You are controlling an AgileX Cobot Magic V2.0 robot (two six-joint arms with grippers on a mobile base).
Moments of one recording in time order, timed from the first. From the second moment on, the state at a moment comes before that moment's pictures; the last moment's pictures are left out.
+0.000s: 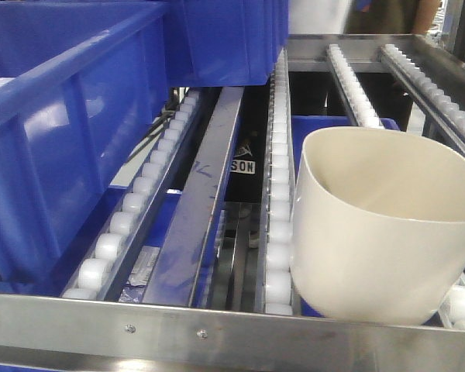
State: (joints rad) left arm -0.10 -0.01 0.01 0.00 0.16 0.04; right arm 0.06 0.52 -0.43 0.13 0.21 0.06
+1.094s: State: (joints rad) left arm -0.10 -0.01 0.01 0.00 0.16 0.04; right arm -0.01 0.26 -0.28 0.13 0.19 0.07
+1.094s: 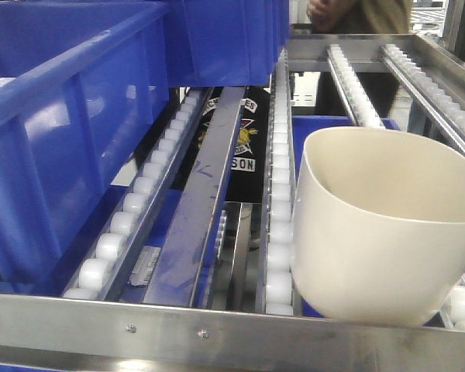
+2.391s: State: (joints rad) left arm -0.10 -0.01 0.01 0.00 0.16 0.04; right arm -0.12 -0.01 0.03 0.14 0.19 0.07
